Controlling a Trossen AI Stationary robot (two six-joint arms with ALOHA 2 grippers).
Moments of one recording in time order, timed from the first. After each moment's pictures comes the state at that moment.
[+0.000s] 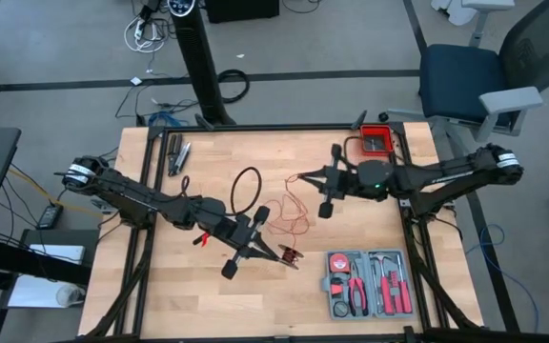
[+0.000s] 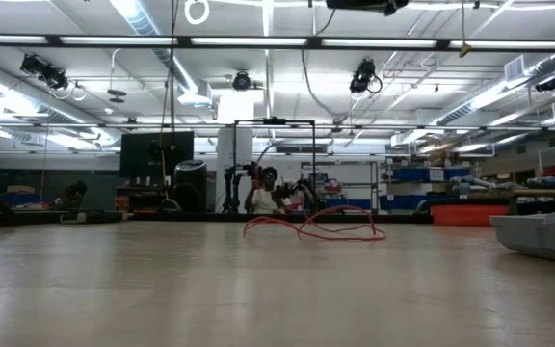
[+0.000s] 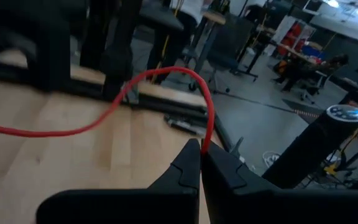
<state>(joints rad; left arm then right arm) -0.29 1.45 0.92 0.50 0.21 0.06 0.13 1.16 0.90 0.10 0.42 -0.30</state>
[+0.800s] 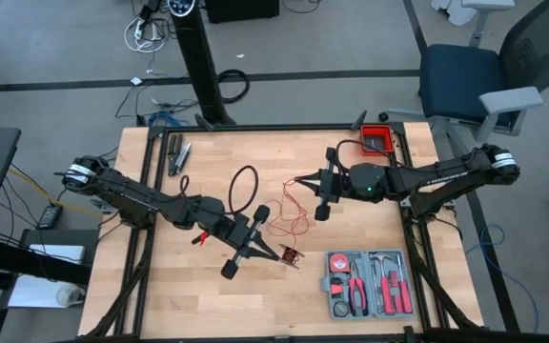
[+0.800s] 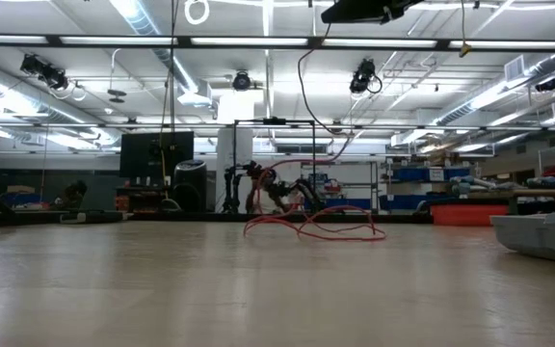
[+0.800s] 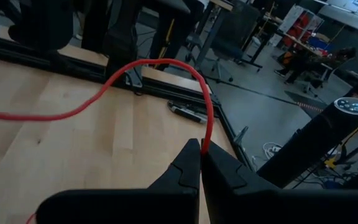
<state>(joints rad) -0.29 1.45 0.92 0.53 0.22 0.10 0.13 1.20 0.90 0.08 0.42 -0.31</state>
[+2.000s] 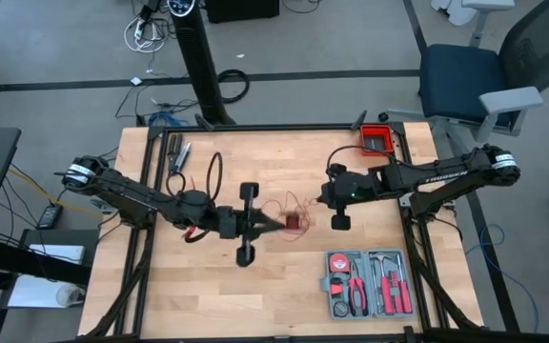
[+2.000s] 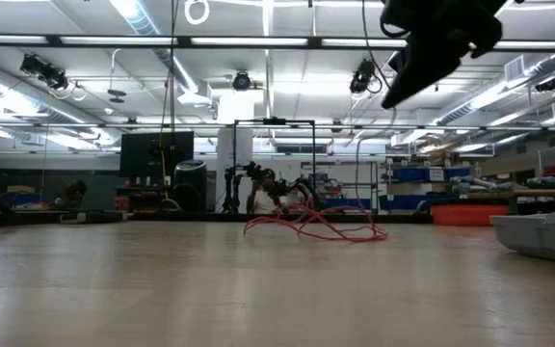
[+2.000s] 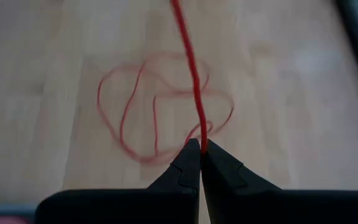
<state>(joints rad) -0.29 1.45 0.92 0.85 -0.11 0.50 0.09 1.20 0.90 -0.53 0.21 -0.03</state>
